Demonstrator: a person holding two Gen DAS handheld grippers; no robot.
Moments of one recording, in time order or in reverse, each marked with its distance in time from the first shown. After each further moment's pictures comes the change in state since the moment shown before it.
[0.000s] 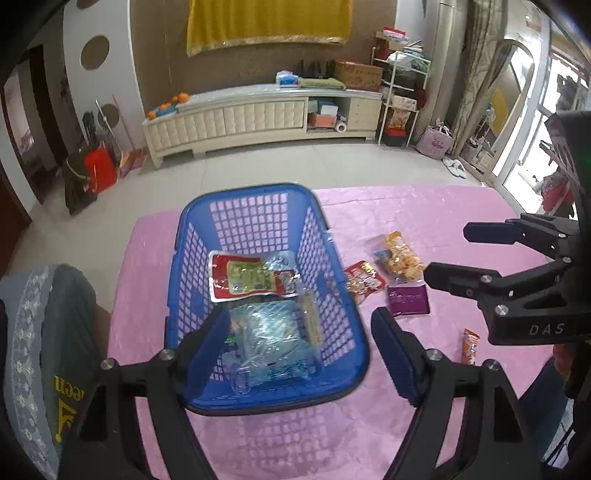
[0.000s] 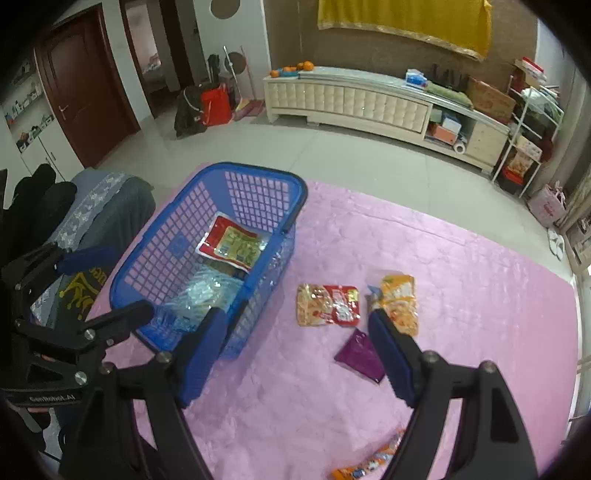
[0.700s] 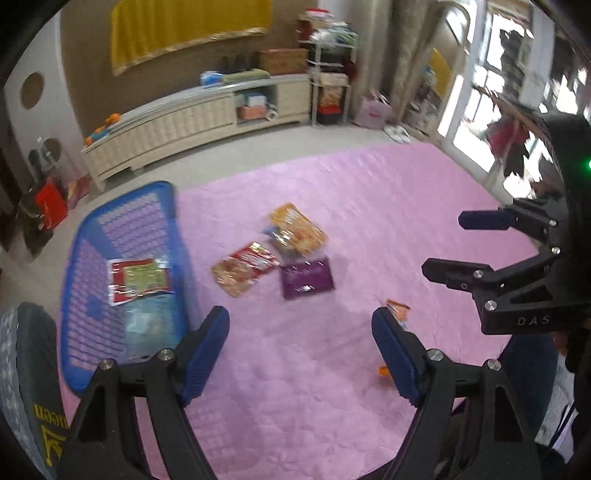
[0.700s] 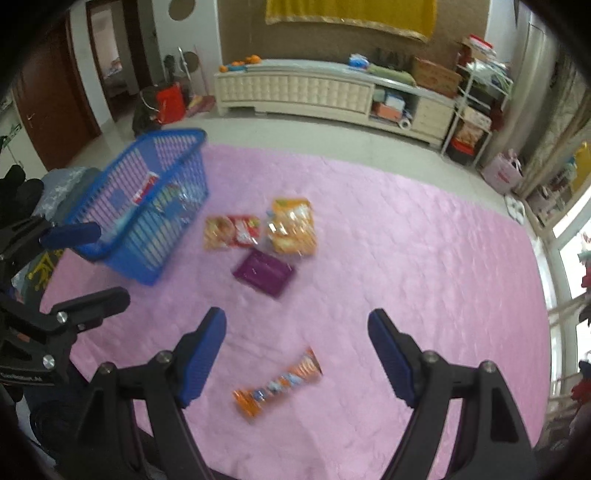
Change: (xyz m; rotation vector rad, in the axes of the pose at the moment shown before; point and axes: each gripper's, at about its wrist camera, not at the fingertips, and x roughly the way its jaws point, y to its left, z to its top) left arm 0.032 -0.132 -0.027 0.200 0.051 -0.144; right arm -0.035 -0.098 -0.104 0.084 0.024 -0.140
